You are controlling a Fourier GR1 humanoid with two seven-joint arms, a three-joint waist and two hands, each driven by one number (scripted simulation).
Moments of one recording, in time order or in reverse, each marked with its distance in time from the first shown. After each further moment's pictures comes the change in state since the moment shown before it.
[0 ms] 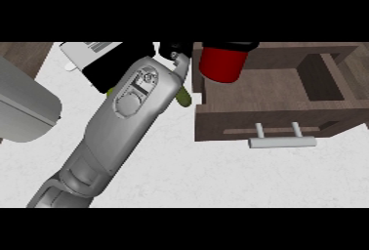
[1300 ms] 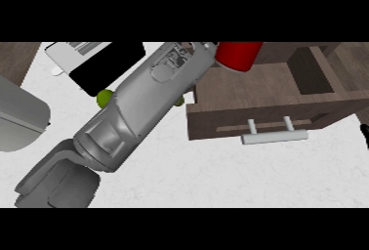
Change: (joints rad) left arm -0.309 0.000 -0.210 0.536 0.314 0.100 -0.193; right arm -0.092 -0.016 0.022 0.030 0.023 -0.011 0.041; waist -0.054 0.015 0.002
